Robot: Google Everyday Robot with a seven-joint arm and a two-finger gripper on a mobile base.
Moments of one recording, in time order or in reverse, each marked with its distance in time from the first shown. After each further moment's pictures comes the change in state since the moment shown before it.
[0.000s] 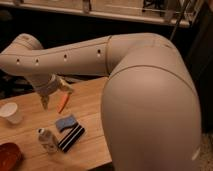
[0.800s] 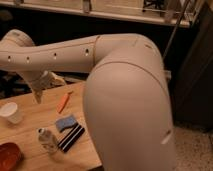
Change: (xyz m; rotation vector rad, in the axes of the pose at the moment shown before) arm -0.069 0.019 -0.007 -0.009 -0.098 -0.103
